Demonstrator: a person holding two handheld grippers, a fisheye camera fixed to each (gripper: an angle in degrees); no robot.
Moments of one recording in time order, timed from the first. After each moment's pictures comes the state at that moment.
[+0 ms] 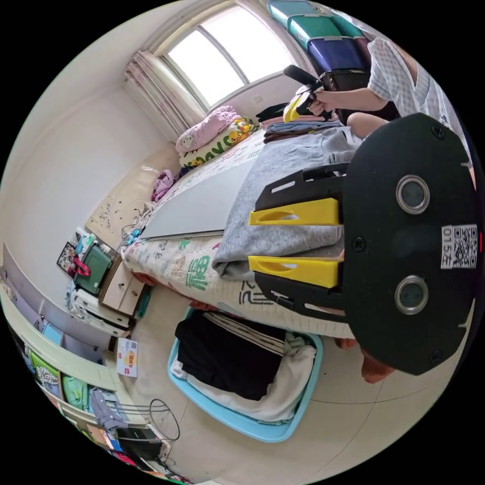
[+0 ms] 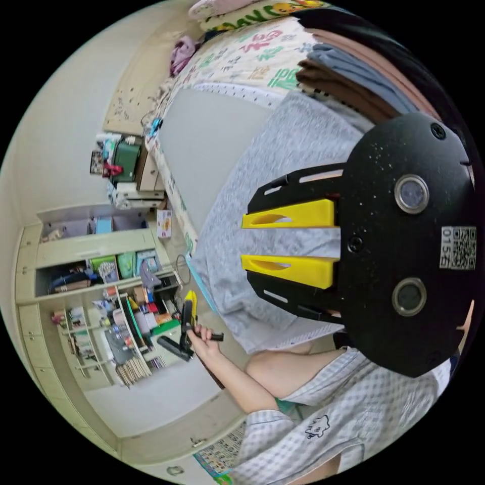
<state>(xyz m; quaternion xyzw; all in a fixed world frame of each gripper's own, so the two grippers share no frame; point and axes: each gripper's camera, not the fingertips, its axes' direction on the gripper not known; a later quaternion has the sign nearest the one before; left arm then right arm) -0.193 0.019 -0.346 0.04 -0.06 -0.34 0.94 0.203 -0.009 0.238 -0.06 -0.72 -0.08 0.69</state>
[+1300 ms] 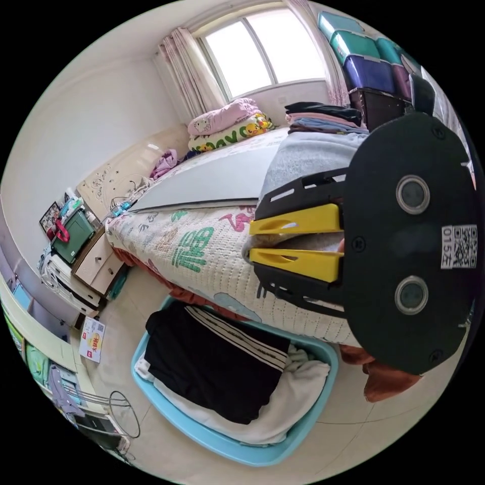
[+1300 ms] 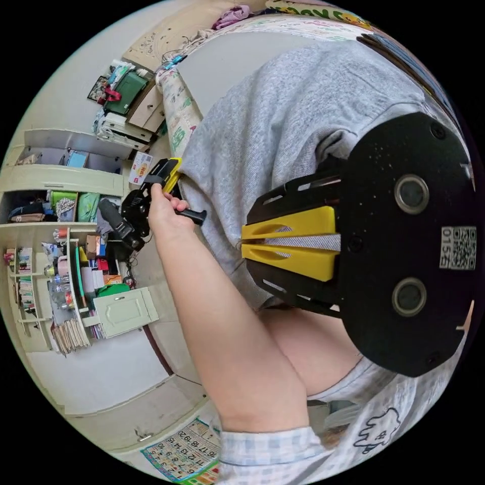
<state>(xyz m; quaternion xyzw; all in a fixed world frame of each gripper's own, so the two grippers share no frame) -0.318 0.003 -0.279 0.04 -0.07 -0.42 0.90 -0.067 0.266 0.212 -0.10 -0.71 -0.20 0.67</state>
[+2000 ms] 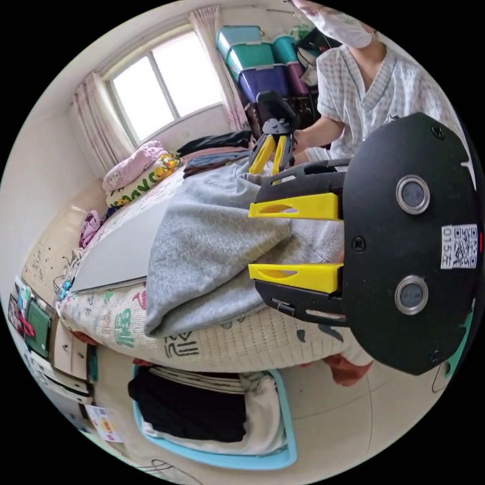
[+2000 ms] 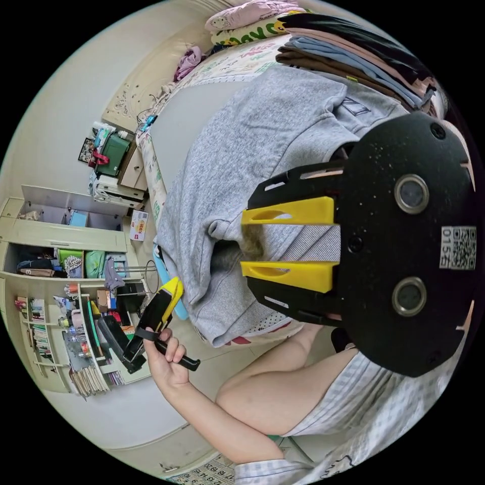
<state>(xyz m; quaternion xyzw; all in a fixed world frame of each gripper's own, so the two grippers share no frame) -0.186 0.078 -0.266 -0.09 0.08 -0.28 0.95 0.061 0.245 0.199 -0.10 -0.62 -0.14 0.77</state>
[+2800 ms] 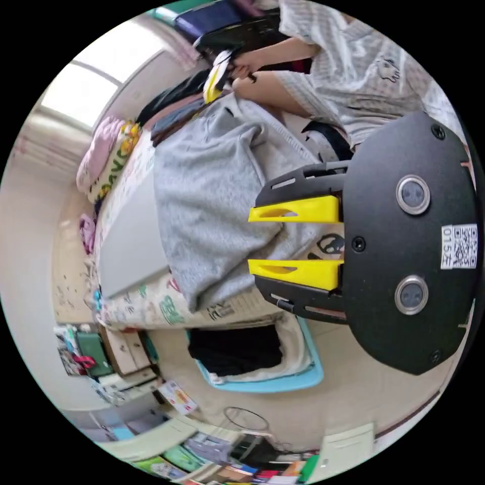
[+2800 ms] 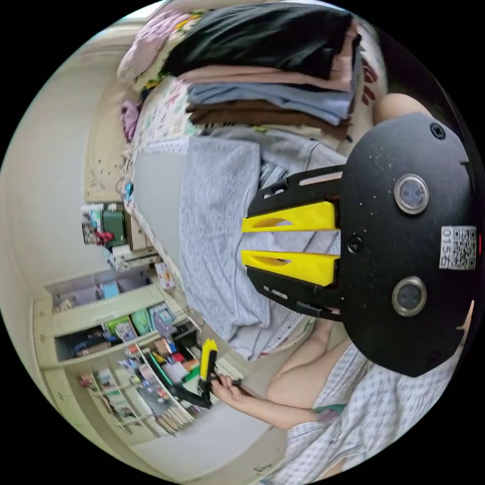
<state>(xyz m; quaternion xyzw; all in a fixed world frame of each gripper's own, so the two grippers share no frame) -0.049 0.107 -0.228 -0.12 -0.06 -0.01 0.99 0.369 0.016 0.293 -0.22 -0.59 0.11 0.77</state>
